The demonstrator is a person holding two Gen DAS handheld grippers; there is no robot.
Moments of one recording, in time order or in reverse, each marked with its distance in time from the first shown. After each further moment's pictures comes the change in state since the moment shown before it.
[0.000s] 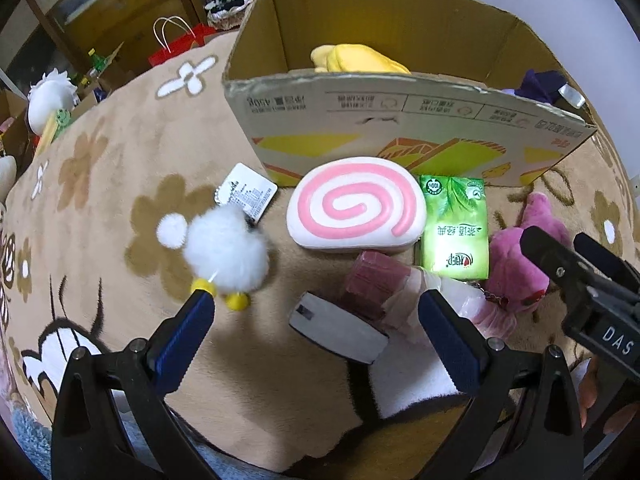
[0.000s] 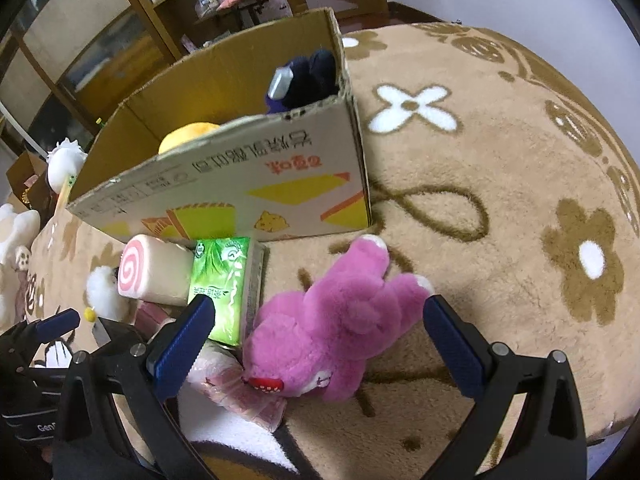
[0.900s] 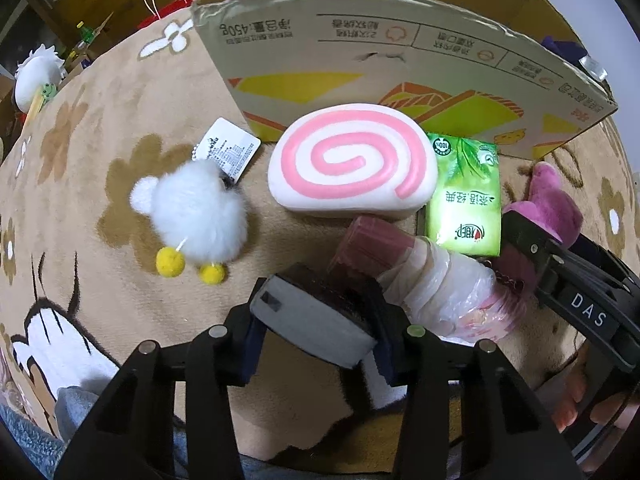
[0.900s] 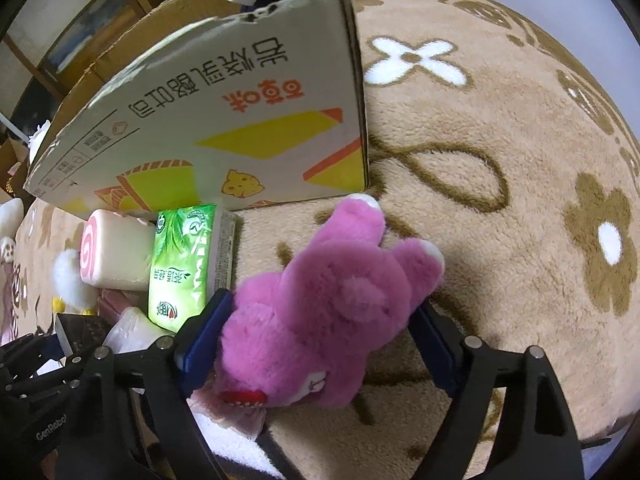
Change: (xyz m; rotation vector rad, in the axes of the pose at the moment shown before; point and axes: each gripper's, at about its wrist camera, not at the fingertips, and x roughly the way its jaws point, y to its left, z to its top) left arm 0.028 0.002 -0.006 -0.021 0.114 -0.026; right arm 0.044 -0.006 0.008 0.000 0.105 -0.040
